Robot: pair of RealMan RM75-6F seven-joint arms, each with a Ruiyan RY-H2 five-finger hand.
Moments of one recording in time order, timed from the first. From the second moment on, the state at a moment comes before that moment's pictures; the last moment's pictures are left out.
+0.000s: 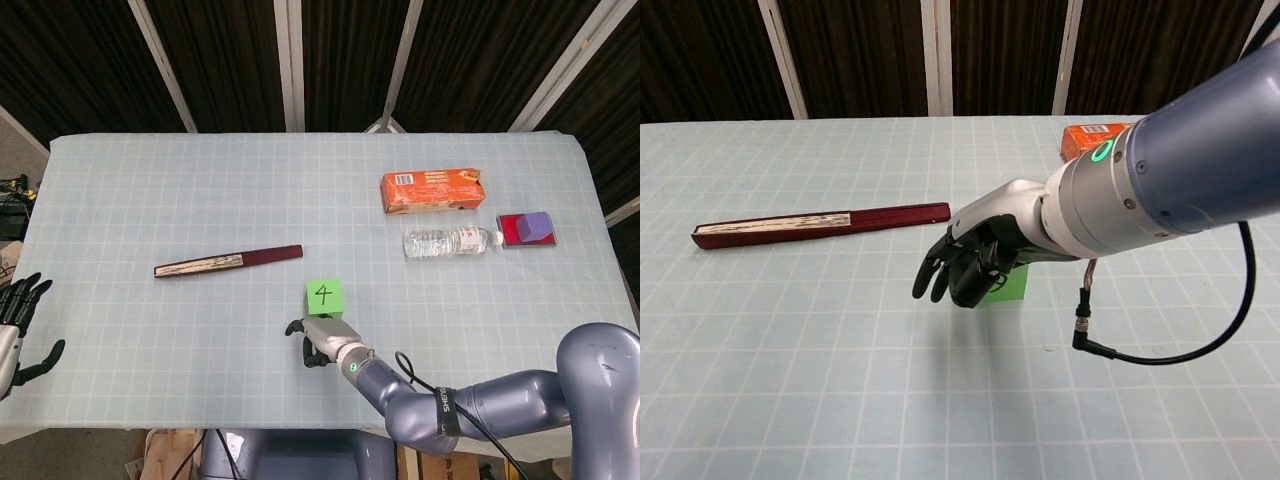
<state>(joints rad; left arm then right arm) -0.05 -1.05 -0.03 -1.72 1.54 1.53 -0.04 1.33 -1.40 0.23 -2.00 0.07 0.83 -0.43</state>
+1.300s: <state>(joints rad) -0.05 -1.06 -0.02 -1.73 1.56 1.54 0.00 1.04 -1.06 0.08 -2.19 -0.39 1.00 -0.28</state>
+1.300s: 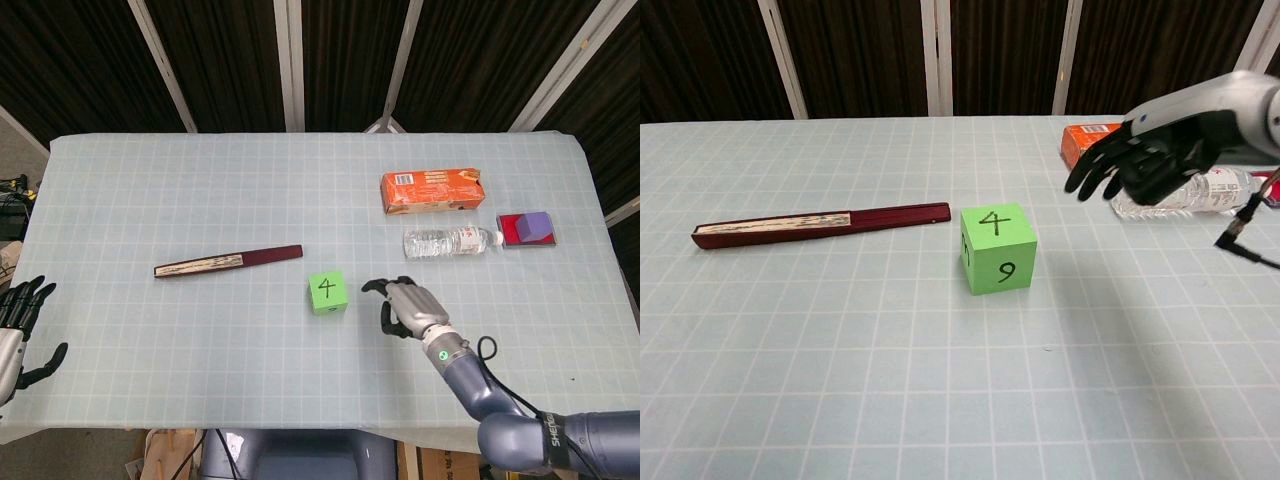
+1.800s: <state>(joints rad) -0.04 -1.06 -0.01 -1.73 1.58 1.56 0.01 0.48 -1.14 -0.18 -1.83 -1.34 1.66 -0.23</state>
